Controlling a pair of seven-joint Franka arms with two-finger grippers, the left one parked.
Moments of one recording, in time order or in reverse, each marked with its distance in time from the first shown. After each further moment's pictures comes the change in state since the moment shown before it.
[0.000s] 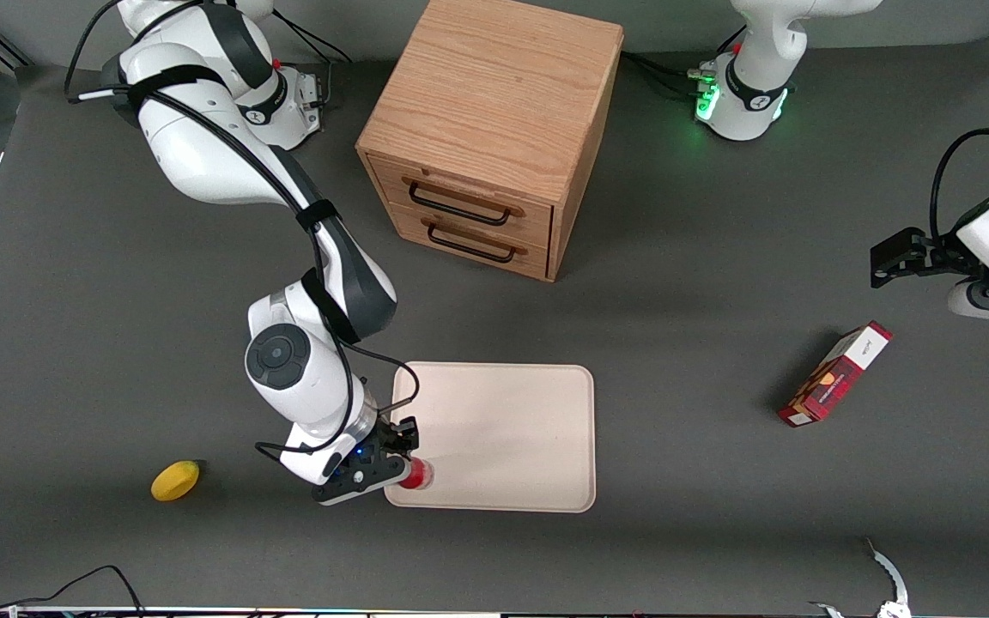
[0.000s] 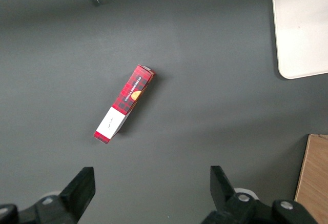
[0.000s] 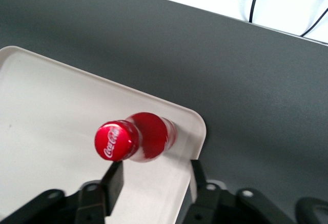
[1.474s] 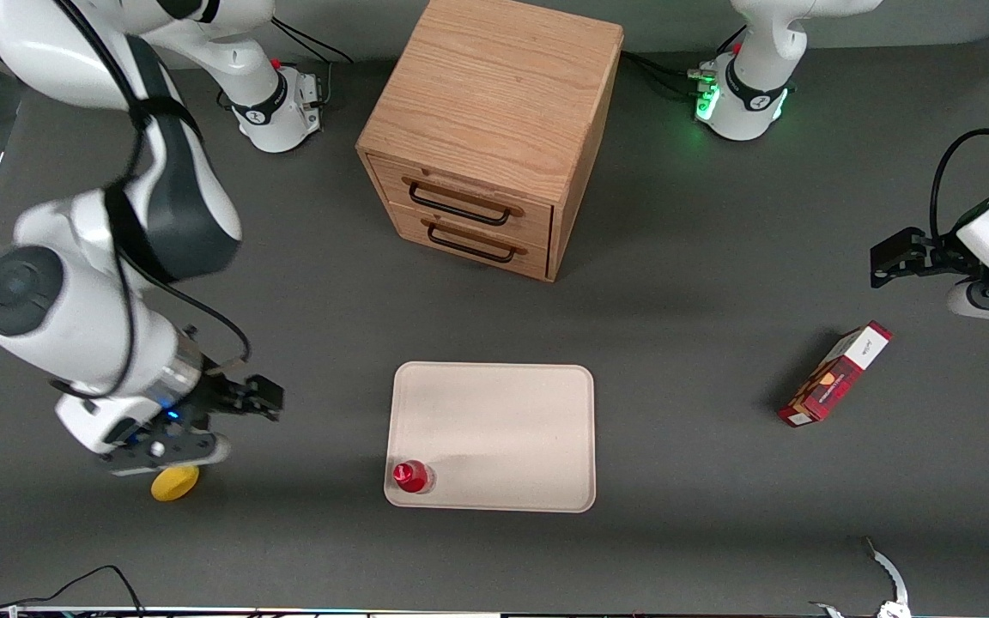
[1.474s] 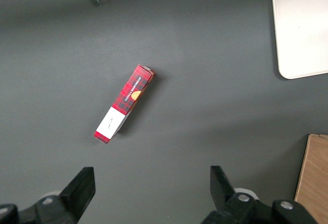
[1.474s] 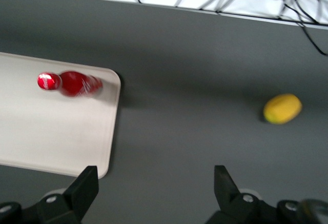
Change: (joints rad) arm -0.181 -0.410 -0.011 -0.144 0.001 -0.413 0.026
